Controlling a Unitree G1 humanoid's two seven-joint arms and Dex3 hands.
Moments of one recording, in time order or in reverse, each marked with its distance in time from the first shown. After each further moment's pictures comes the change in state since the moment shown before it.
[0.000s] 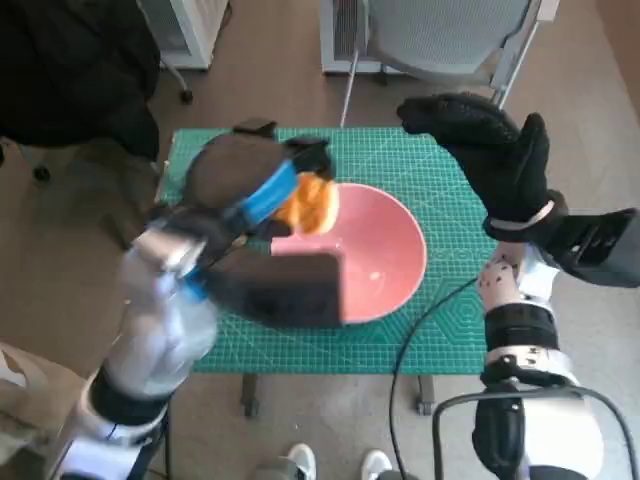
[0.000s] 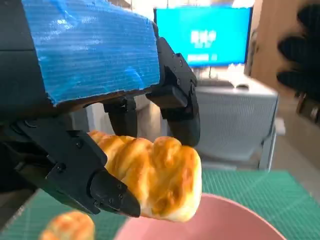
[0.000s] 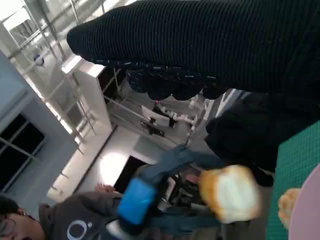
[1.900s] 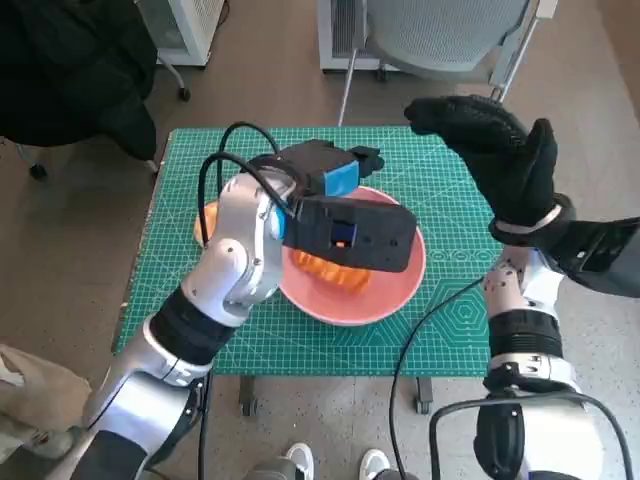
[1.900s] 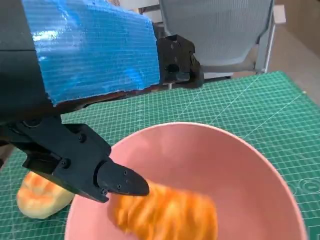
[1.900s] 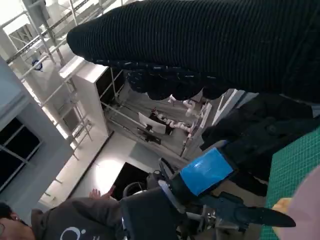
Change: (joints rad) left arm -0.188 -0.070 -0.096 0.429 -0.159 -0.046 -0.112; right arm 0.037 -0.012 0.032 -0.061 0.001 0.002 -0.044
